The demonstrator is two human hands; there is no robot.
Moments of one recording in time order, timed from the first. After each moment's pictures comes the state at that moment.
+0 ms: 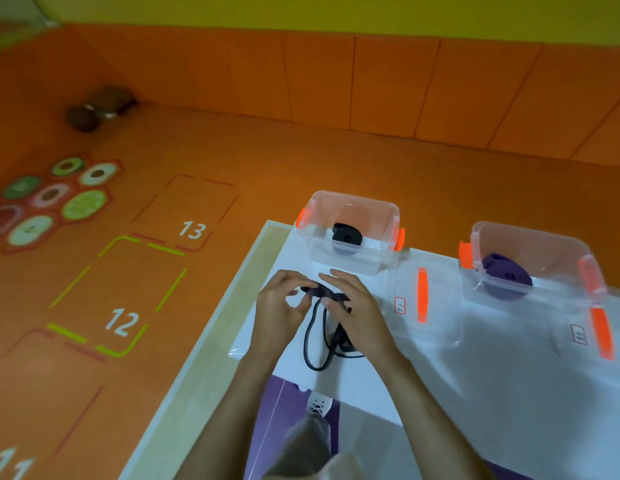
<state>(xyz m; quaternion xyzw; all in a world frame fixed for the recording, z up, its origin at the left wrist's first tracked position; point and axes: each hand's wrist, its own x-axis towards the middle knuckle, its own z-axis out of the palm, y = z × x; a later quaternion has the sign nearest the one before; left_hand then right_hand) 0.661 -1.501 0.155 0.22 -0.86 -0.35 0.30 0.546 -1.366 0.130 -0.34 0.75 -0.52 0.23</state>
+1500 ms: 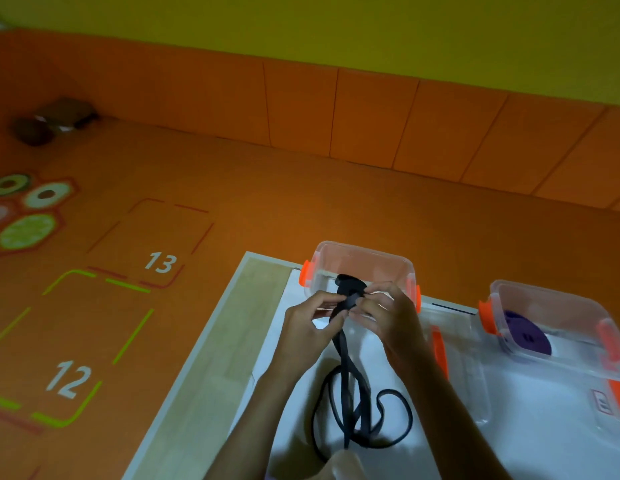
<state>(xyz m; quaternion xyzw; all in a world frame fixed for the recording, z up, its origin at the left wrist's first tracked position) 0.563 -1.608 0.144 0.16 -0.78 -0.56 0.25 0.453 -1.475 0.170 -0.07 0.65 -0.71 0.28</state>
